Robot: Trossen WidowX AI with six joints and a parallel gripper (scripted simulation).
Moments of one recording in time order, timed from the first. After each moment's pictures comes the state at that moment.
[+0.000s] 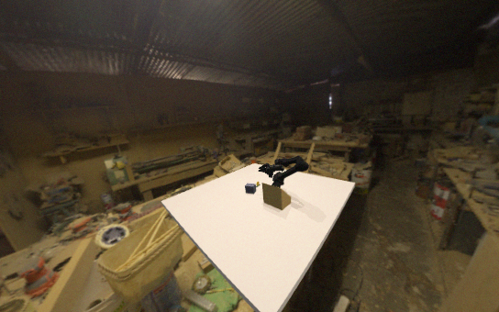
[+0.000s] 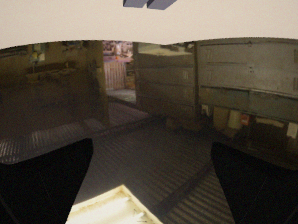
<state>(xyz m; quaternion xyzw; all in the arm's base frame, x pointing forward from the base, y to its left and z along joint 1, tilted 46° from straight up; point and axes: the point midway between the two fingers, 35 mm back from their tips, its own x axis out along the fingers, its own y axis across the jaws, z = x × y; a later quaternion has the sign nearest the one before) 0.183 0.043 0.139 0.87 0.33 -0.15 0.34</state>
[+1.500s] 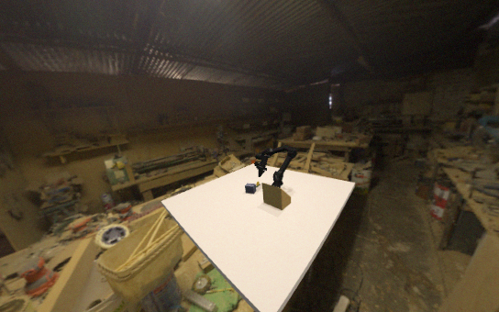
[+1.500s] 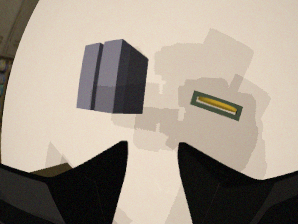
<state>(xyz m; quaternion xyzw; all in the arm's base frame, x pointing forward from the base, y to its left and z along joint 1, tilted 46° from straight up) 0.250 -0.027 0.120 -0.28 0.66 0.05 0.69</state>
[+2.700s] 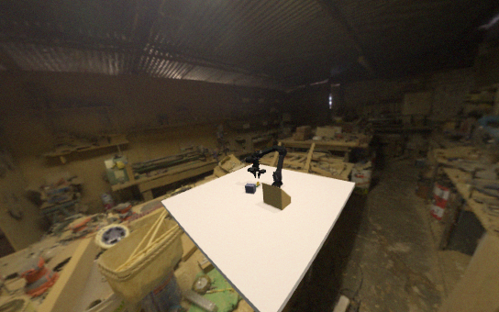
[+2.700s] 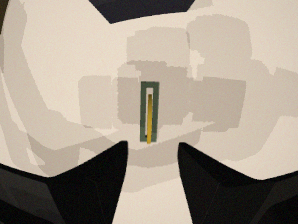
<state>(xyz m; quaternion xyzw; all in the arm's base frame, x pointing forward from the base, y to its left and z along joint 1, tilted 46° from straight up) 0.306 -0.054 0.102 -0.69 0.61 0.32 0.21</state>
